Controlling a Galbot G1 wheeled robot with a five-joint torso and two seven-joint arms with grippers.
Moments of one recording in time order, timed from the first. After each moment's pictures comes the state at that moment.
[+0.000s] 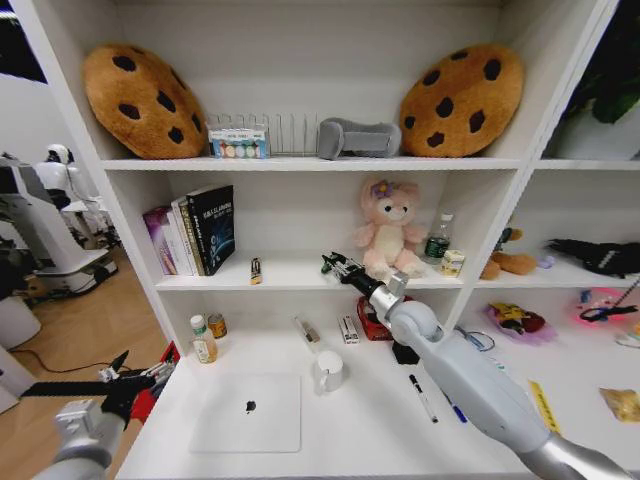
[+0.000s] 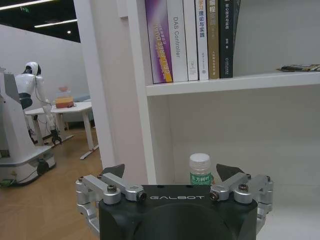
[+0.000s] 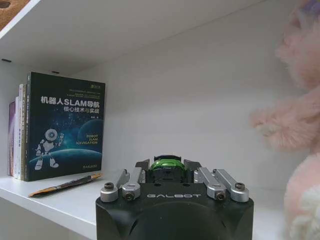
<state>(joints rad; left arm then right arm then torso) 1.88 -0.98 -0.92 -2.31 -0.66 0.23 -0.32 -0.69 0.90 0.02 1.82 0.86 -0.12 -0.05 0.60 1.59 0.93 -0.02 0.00</state>
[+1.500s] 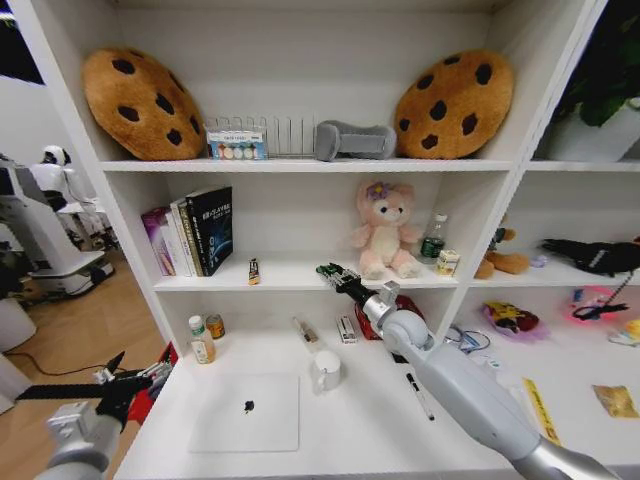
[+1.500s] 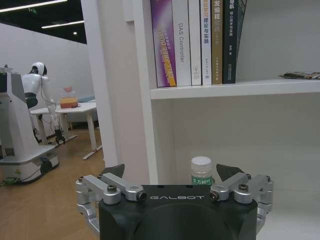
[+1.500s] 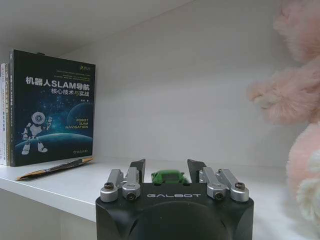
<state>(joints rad) 1.90 -1.01 -0.94 -2.33 -0.66 0.23 -0.32 -0.66 0.93 -0.05 1.77 0.84 -0.18 0.01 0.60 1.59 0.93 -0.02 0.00</state>
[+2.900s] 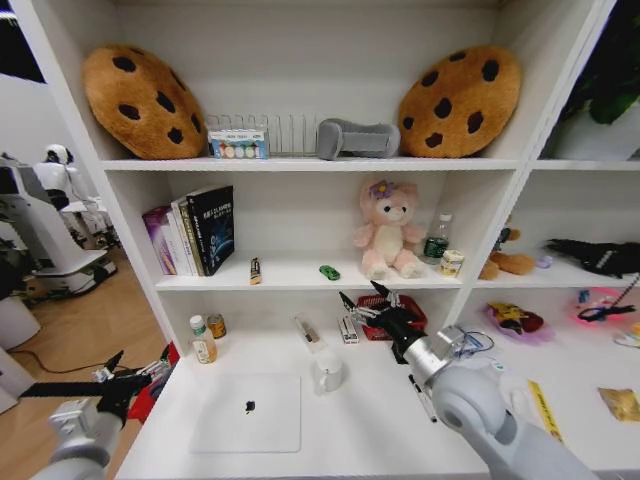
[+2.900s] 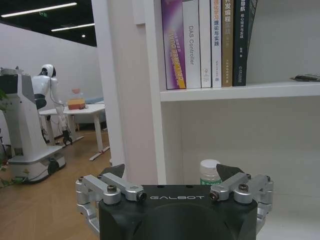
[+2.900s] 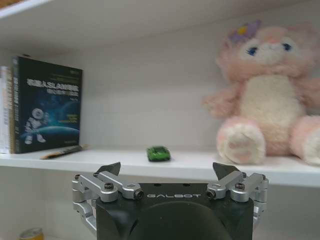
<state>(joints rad) 1.88 -1.03 -0.95 -2.33 -0.65 0.23 -0.32 -1.33 0.86 0.34 2.30 0.70 -0.19 0.25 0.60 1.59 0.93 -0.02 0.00</state>
